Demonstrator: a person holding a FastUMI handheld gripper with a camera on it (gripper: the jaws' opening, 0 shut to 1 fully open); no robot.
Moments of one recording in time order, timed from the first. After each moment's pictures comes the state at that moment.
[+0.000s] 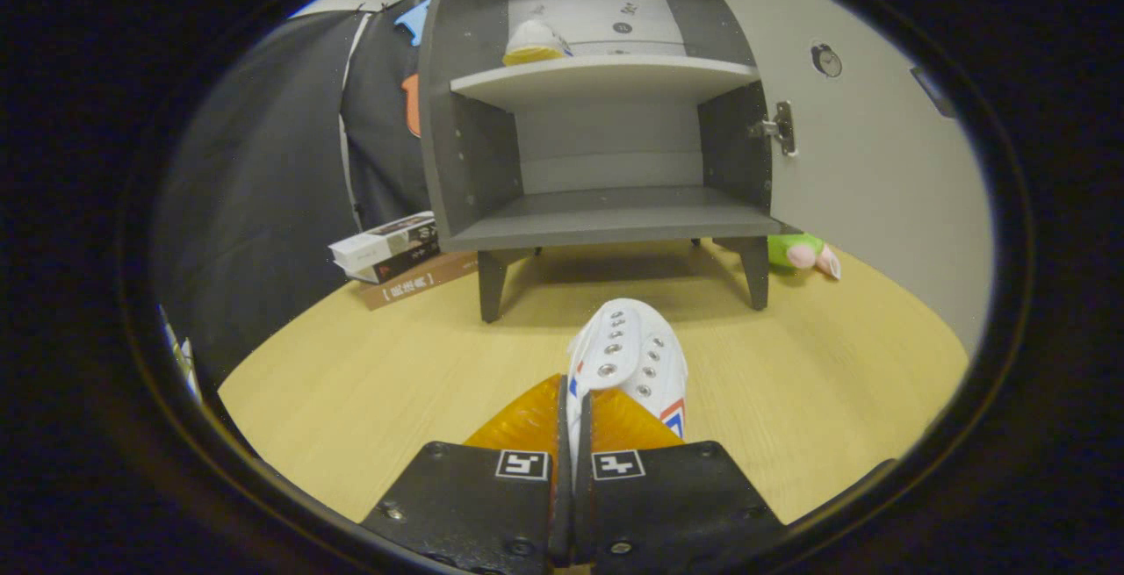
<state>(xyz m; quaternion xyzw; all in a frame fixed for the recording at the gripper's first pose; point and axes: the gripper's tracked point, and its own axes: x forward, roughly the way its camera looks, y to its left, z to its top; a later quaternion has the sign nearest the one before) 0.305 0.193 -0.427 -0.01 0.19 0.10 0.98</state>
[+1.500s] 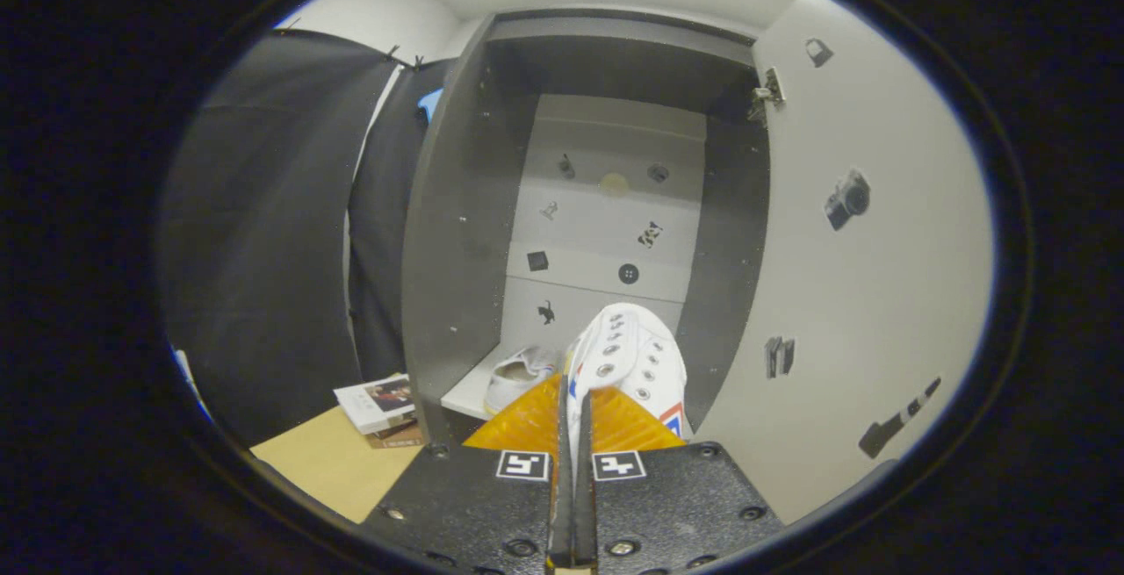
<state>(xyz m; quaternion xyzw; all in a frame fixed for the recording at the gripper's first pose) 0.365 0.186 -0.003 -0.13 0.06 0.07 0.99</state>
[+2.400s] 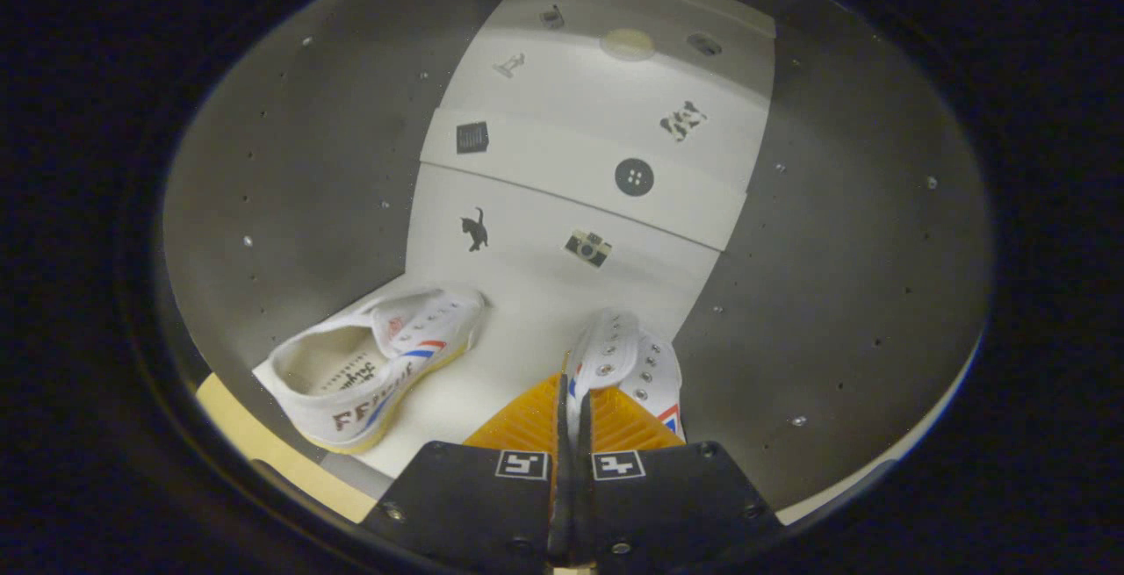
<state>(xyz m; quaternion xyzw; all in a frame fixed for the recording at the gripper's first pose) 0.584 0.138 -0.106 -0.21 0.17 0.05 0.96</state>
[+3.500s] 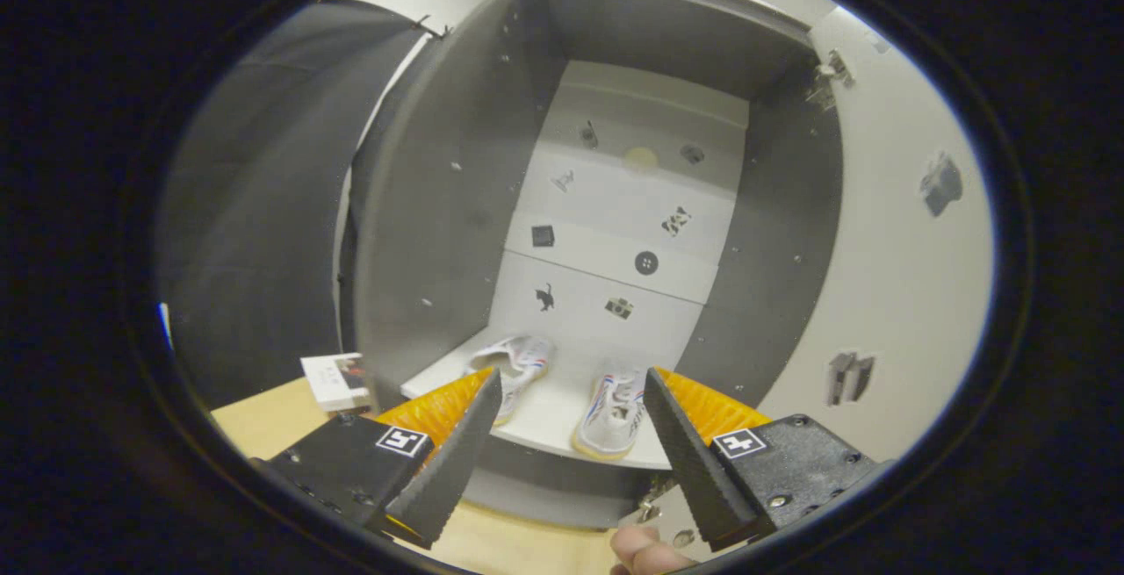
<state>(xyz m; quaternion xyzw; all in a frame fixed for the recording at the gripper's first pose) 0.372 0.201 -0.023 -0.17 0.04 0.10 0.98</state>
